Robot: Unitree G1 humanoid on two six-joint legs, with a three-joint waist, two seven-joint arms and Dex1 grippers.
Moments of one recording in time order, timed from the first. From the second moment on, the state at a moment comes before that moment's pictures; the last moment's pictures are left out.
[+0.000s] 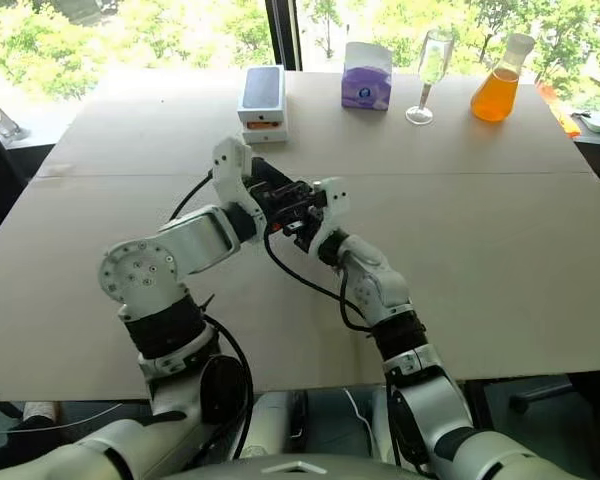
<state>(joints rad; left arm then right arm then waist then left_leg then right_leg) -0.71 -0.10 0.47 -0.38 -0.78 1.46 0.15 -0.61 0.14 0.12 0.36 0.54 0.28 0.51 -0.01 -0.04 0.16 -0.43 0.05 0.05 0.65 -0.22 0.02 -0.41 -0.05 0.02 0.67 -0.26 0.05</state>
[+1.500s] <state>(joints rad) -0.78 -0.14 0.62 -0.24 -1.06 1.34 0.44 -0.68 0.13 0.29 0.53 0.04 -0.12 0.65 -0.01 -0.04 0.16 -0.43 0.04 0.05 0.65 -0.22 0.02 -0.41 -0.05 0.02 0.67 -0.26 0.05</state>
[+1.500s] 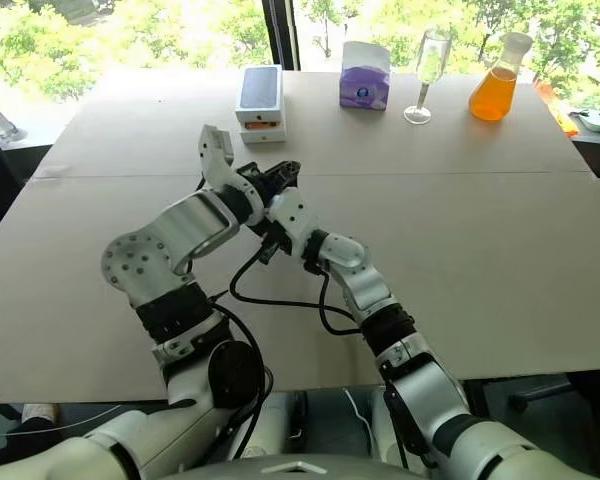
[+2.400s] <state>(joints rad) -0.41 0.40 0.26 -0.39 -0.89 1.20 0.02 -0.57 -0.05 0.34 0.14 0.07 0.21 0.79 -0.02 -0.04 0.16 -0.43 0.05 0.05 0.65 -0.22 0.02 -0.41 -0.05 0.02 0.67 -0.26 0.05</state>
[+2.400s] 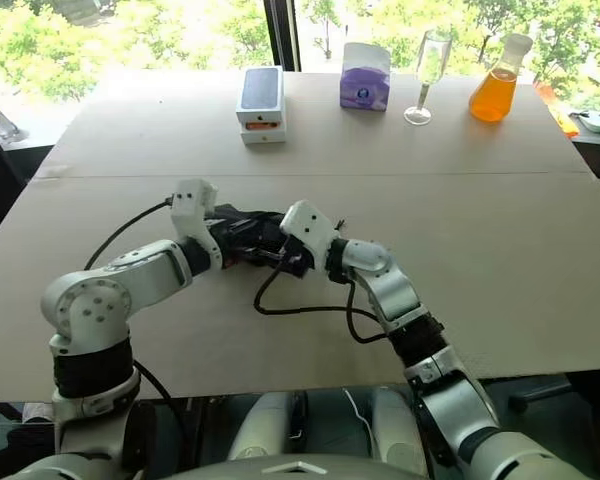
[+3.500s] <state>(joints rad) -0.24 0.55 0.38 -0.33 -0.94 0.95 -0.39 -0.74 0.00 0.35 0.63 -0.14 -0.06 0.45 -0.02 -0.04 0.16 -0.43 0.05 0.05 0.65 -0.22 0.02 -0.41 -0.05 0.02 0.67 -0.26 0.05</state>
